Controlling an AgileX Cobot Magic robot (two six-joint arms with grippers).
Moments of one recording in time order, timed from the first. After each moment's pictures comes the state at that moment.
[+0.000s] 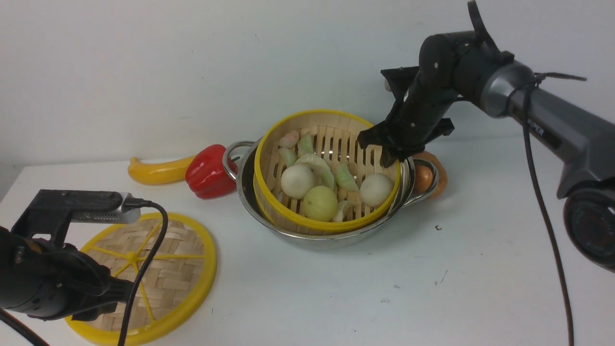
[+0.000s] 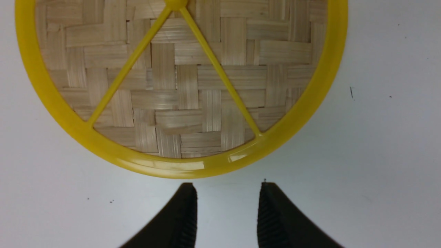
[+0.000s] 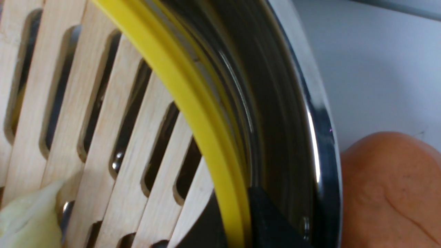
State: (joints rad) right arm 0.35 2.50 -2.35 0.16 1.23 0.04; left arm 0.04 1.29 -0.74 -0.13 0.68 0.16
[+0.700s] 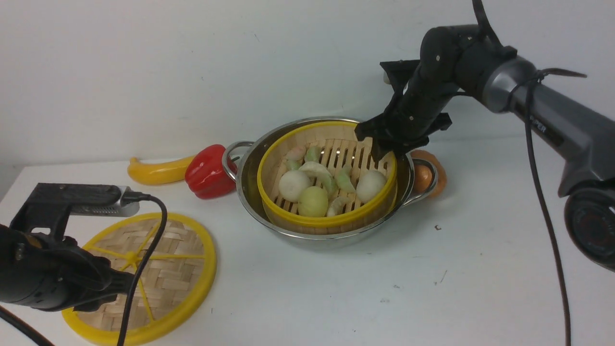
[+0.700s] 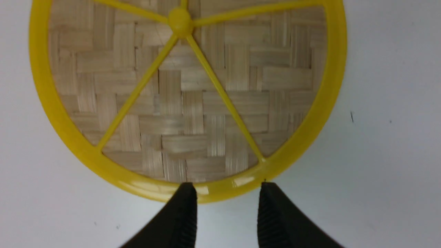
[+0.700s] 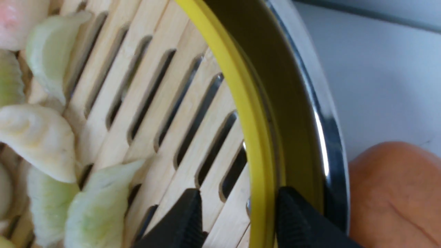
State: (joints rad) right arm 0.35 2.49 -2.40 0.18 1.24 0.04; left arm 0.04 1.29 -0.74 -0.13 0.60 0.16
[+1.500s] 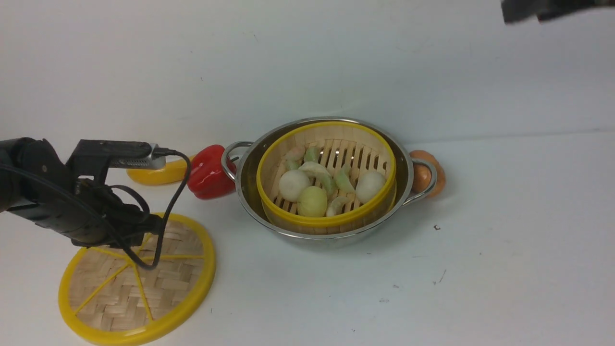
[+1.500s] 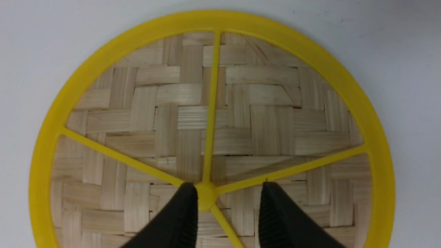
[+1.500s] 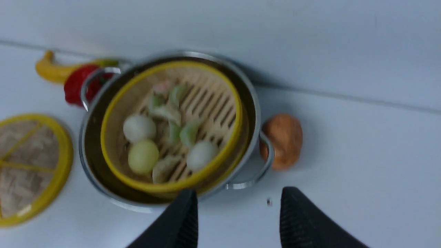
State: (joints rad) right arm 0.21 1.45 -1.63 0.24 1.23 -0.06; left arm 0.04 1.69 -1.04 -0.11 0.53 0.16
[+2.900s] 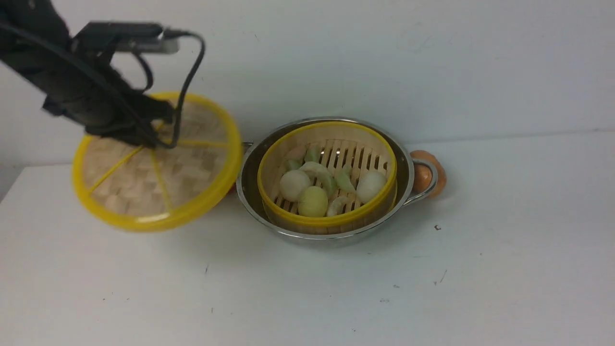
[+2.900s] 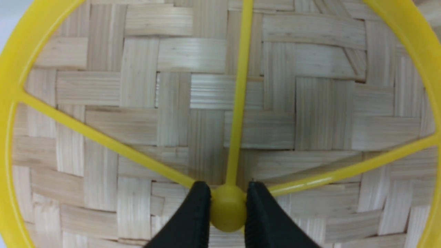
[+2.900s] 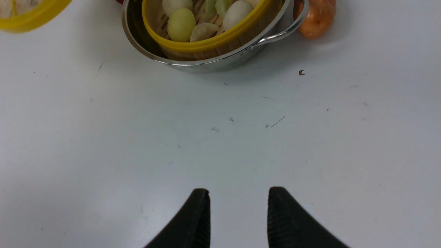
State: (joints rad) right arm 0.21 0.76 -0.98 0.32 1.19 -0.08; left arm -0.10 1.79 -1.72 -0.15 1.04 0.16
